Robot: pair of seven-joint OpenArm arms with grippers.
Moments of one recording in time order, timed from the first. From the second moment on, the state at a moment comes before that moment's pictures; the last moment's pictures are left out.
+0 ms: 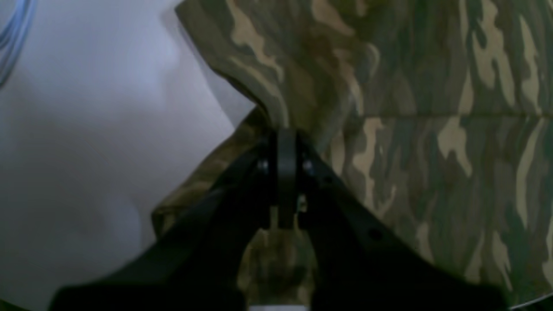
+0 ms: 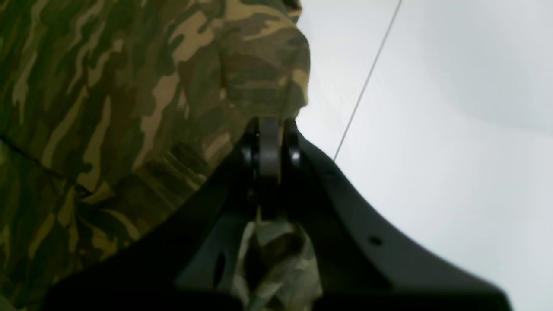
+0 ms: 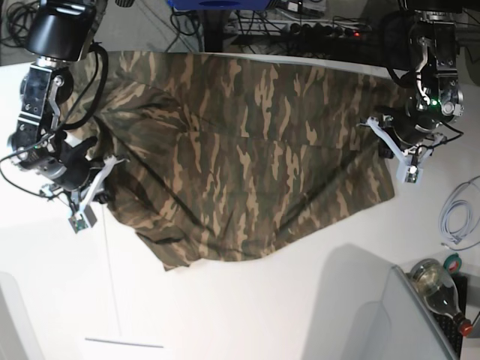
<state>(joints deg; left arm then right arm) 16.1 -21.4 -12.2 93.3 -14.9 -14.2 42.0 0.8 2.0 19.7 84.1 0.1 40.3 -41.2</state>
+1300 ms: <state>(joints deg) -2.4 -26.6 -19.1 68.1 -14.6 -14.3 41.4 1.1 1.9 19.7 83.9 0.1 40.3 -41.2</state>
